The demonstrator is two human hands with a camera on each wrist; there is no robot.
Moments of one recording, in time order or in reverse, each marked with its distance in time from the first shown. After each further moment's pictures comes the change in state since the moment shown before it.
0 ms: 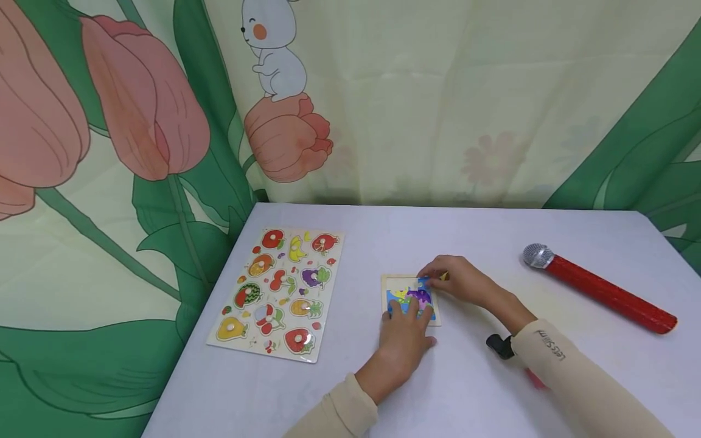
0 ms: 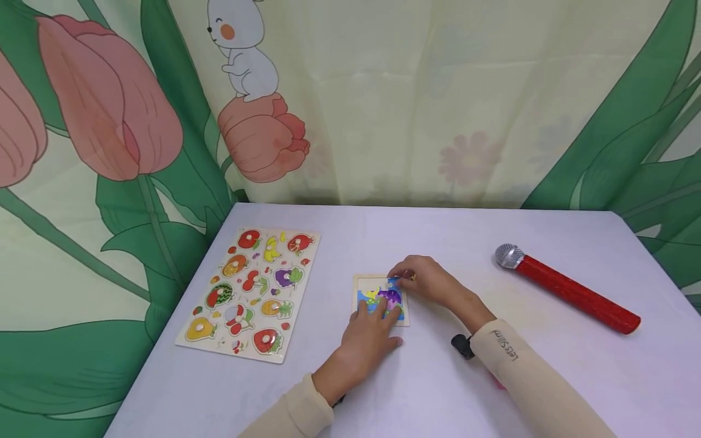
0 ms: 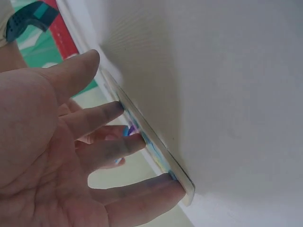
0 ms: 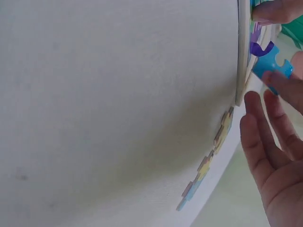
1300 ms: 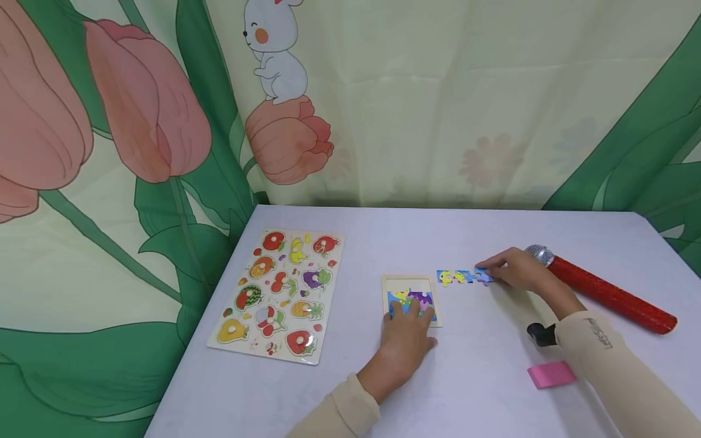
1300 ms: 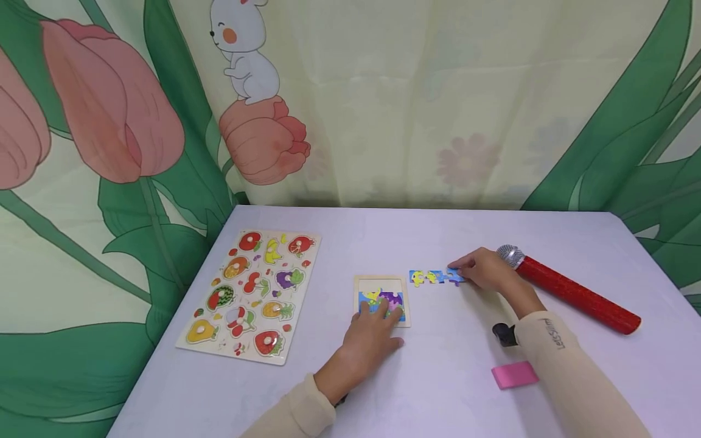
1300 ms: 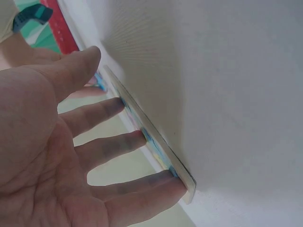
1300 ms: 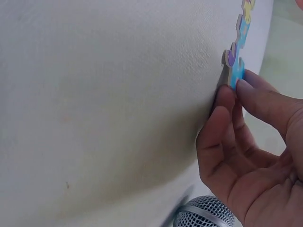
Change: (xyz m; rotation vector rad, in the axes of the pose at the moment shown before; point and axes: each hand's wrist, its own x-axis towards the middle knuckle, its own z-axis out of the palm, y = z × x) left_hand -0.001 -0.003 -0.004 0.033 -0.003 0.032; right_hand -0.039 0.054 -0.068 -0.028 -0.118 0.544
